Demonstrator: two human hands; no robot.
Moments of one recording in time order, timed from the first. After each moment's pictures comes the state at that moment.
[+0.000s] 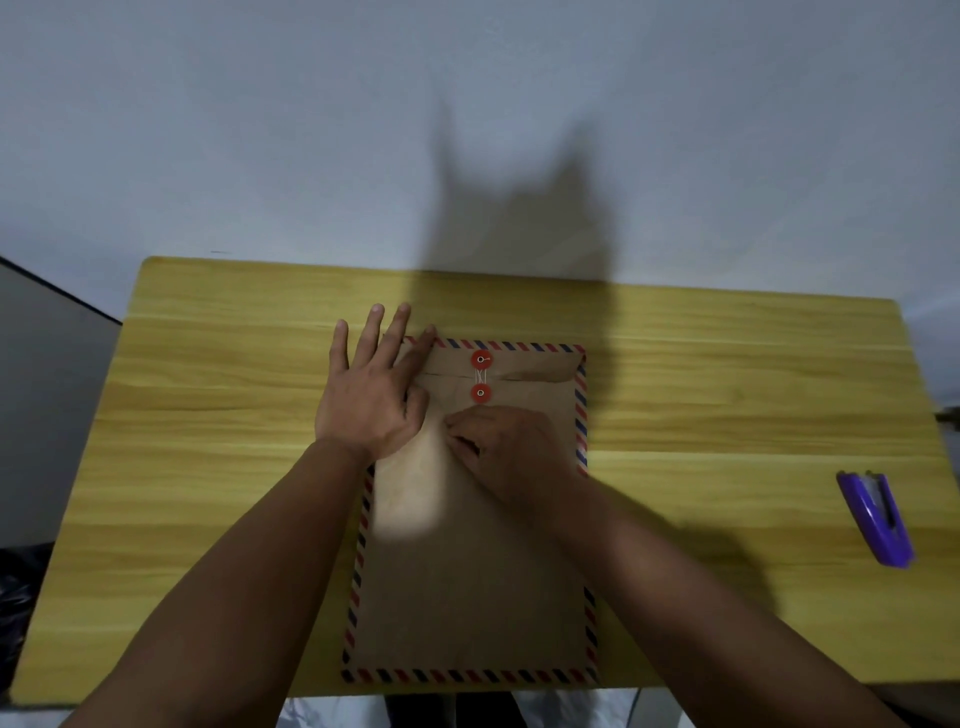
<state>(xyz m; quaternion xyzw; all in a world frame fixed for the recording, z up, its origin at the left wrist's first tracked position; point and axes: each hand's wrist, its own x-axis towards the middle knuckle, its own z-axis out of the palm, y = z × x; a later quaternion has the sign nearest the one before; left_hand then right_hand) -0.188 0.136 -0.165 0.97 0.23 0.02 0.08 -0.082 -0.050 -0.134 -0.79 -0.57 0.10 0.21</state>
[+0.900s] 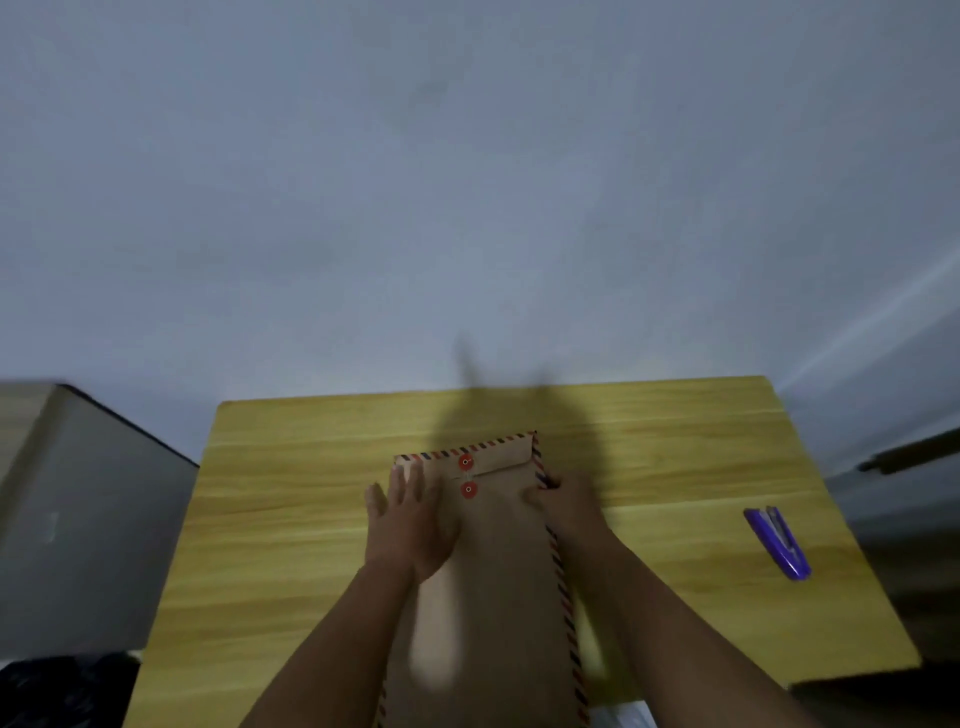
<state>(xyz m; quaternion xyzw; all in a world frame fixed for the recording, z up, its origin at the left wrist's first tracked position) -0.209 0.057 -0.087 0.93 0.28 -0.19 0.13 -0.060 -0.109 -0.044 -0.83 -0.01 0.36 0.42</state>
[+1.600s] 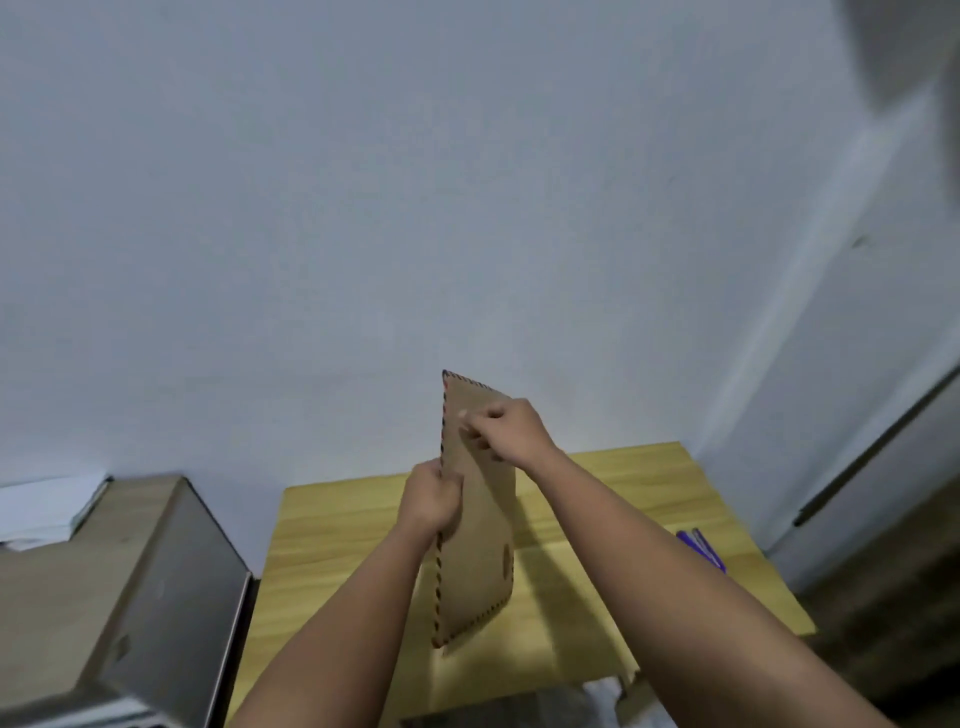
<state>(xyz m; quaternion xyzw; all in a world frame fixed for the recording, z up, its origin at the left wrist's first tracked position) -0.268 0.007 0.177 0.78 0.33 0.11 0.51 -0.144 -0.080 0.226 -0.82 -0.21 0.21 0.49</state>
